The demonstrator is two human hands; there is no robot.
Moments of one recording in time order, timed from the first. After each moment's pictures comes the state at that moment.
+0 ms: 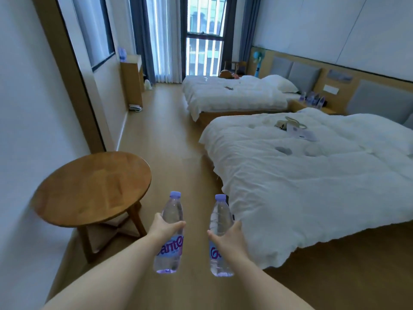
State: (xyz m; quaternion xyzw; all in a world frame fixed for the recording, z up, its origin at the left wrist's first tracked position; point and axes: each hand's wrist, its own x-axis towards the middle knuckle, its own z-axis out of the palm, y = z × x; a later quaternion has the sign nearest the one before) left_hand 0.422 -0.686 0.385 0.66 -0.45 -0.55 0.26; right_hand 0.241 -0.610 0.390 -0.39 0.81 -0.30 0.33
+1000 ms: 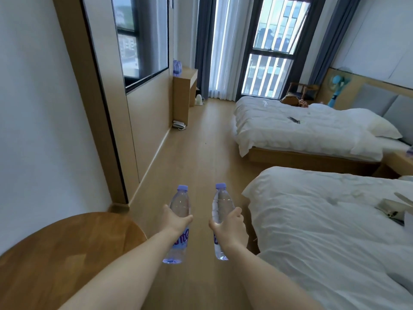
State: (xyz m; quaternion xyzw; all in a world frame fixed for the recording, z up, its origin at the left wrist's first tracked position) left_hand 0.385 -1.327 0.402 0.77 -0.39 -0.37 0.34; right_hand 0.230 -1.325 0.398 -0.56 0.76 -0.22 0.22
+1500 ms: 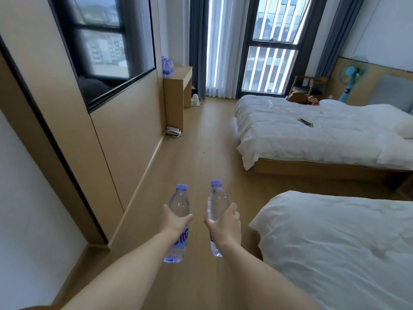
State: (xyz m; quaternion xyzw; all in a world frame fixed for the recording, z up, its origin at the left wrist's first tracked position) left_hand 0.375 -1.696 0.389 0.74 -0.38 -0.40 0.38; right_hand 0.235 -1.694 0.379 -0.53 0.75 -0.28 0.28
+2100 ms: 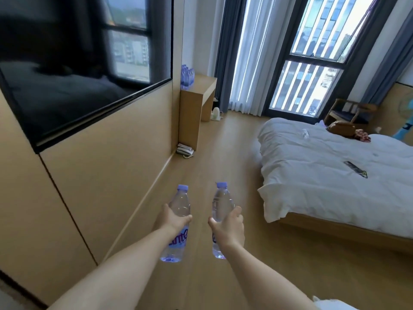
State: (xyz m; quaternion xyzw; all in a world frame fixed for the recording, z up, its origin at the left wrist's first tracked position) left_hand 0.426 -2.172 0.371 0.78 -0.35 -0.37 0.34; right_hand 0.266 -2.179 0.386 -0.57 0.73 -0.26 0.29
